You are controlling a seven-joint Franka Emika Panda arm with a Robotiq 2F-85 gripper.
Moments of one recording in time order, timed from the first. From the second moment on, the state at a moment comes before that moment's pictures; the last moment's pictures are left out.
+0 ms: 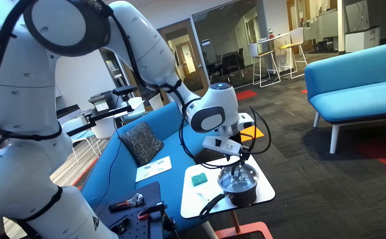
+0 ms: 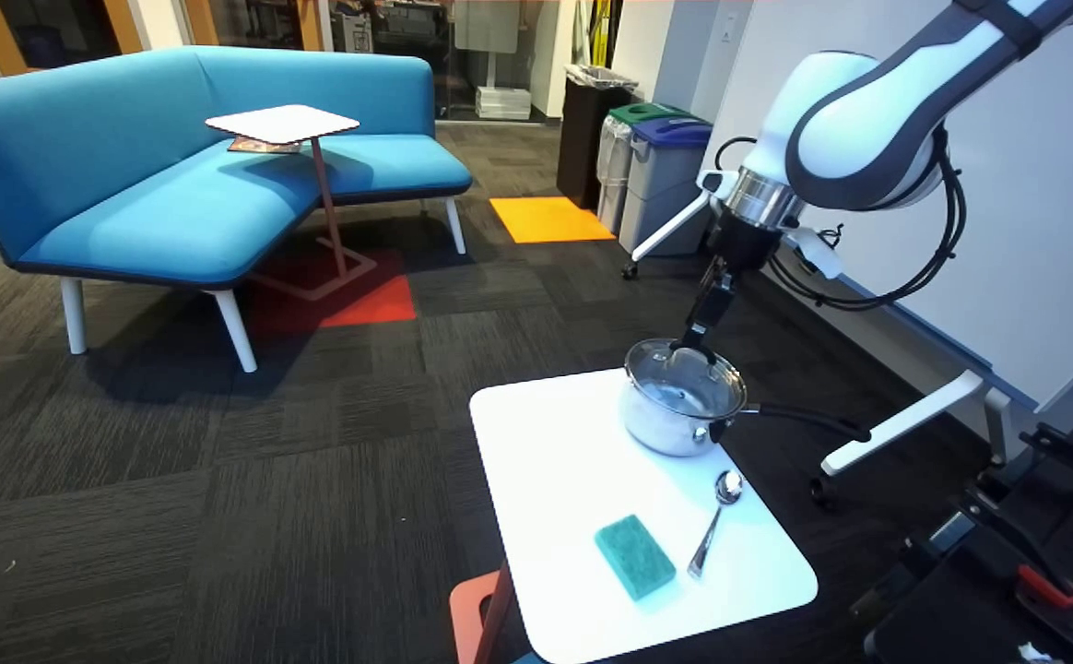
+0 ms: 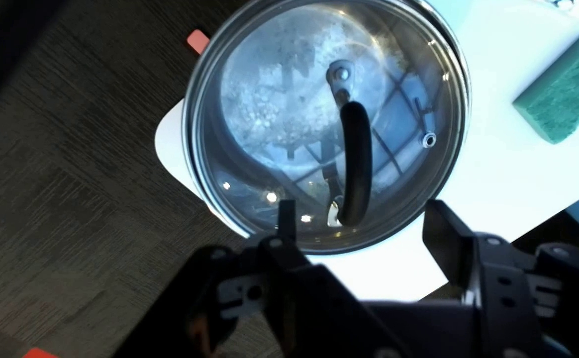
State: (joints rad) arm -0.14 0.51 0.33 -2.23 0.10 2.79 -0.60
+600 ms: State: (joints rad) arm 0.03 0.35 0.25 -2.30 -0.07 2.67 -0.36
